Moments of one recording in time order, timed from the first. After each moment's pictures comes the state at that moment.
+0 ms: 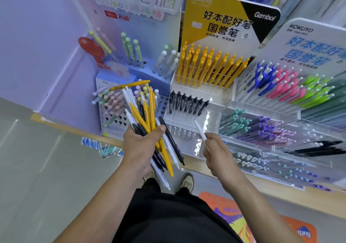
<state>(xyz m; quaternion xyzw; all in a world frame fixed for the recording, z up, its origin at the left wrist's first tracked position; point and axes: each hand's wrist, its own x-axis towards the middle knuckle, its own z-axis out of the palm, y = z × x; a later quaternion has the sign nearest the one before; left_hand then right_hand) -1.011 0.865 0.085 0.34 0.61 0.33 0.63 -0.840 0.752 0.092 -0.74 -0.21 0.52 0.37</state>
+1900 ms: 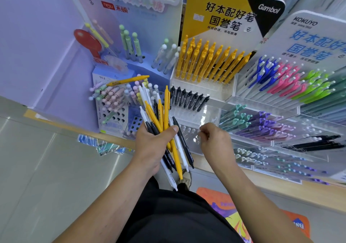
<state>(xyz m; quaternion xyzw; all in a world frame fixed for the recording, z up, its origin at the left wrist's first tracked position) -0.996 0.853 0.076 0.35 0.59 0.30 0.66 -0.832 0.776 0.040 -0.84 -0.44 0.19 0.25</state>
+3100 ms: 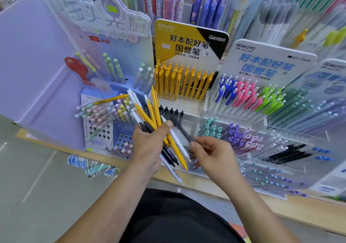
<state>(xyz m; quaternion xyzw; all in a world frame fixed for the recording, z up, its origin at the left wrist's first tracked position) -0.928 0.849 0.099 0.30 0.57 0.40 0.65 -0.802 0.735 0.128 -0.74 -0.31 0.39 0.45</state>
